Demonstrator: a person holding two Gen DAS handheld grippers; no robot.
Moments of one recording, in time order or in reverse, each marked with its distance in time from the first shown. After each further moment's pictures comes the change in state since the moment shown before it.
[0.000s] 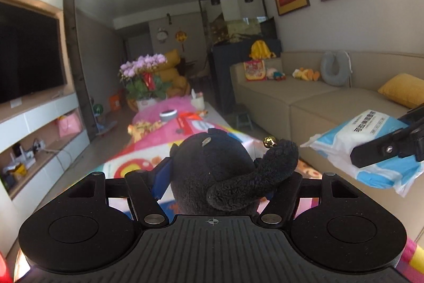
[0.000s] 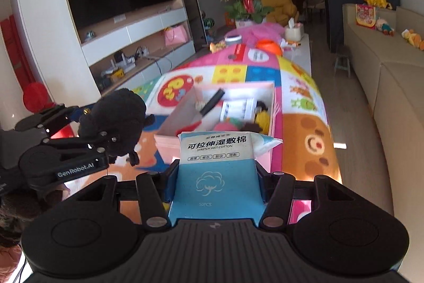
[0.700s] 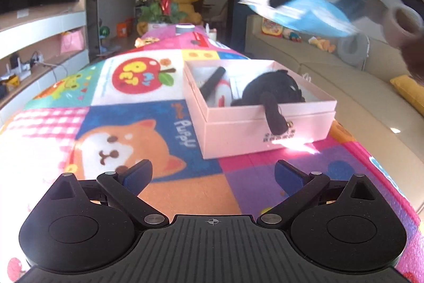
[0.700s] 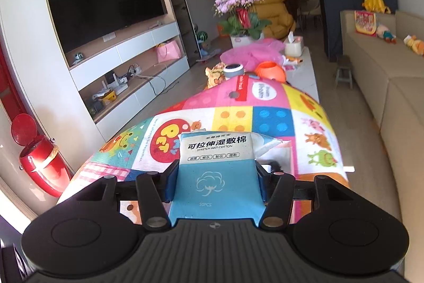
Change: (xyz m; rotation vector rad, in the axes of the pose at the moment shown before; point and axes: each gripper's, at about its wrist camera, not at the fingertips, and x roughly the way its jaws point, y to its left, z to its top) left arm 0.008 0.032 -0.114 -0.235 0.278 -0.032; right arm 0.111 0.012 0.106 0.059 0.008 -0.012
